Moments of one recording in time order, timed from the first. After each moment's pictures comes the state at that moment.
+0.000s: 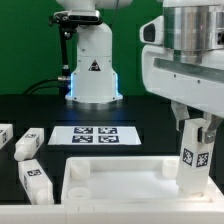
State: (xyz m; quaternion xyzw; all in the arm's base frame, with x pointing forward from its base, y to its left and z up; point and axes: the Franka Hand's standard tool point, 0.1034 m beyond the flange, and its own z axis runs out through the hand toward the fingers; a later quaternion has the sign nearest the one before) arm 0.643 0.110 0.116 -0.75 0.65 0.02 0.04
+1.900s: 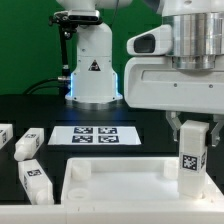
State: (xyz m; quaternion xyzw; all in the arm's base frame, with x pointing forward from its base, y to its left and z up) arm 0.638 0.113 0.107 -0.93 0.36 -0.01 0.04
